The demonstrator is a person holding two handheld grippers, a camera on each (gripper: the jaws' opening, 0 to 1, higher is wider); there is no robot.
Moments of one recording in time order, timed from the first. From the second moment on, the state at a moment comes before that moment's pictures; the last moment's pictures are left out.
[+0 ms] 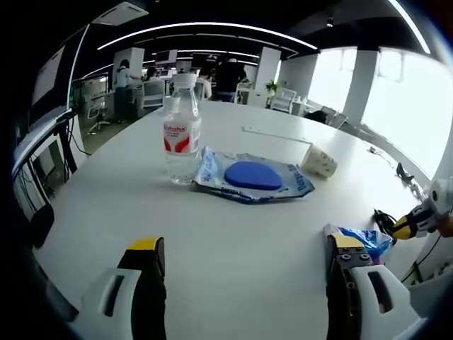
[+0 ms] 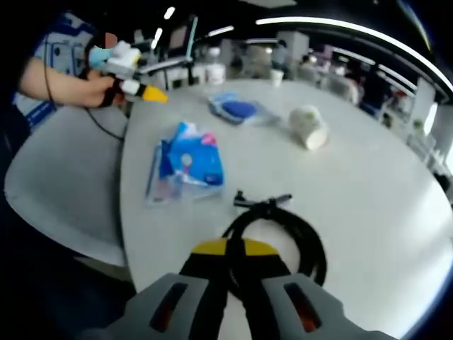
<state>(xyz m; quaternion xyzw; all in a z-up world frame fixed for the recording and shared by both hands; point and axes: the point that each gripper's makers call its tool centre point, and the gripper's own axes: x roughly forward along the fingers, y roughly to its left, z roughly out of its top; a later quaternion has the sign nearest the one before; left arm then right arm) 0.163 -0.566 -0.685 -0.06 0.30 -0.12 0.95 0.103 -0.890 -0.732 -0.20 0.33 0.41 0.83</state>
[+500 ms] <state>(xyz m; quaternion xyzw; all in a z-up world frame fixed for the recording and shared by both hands) 0.165 -0.564 -0.684 -0.07 0.29 -0.11 0.95 0.108 -0.891 -0.724 -0.11 0.33 0.40 0.85</state>
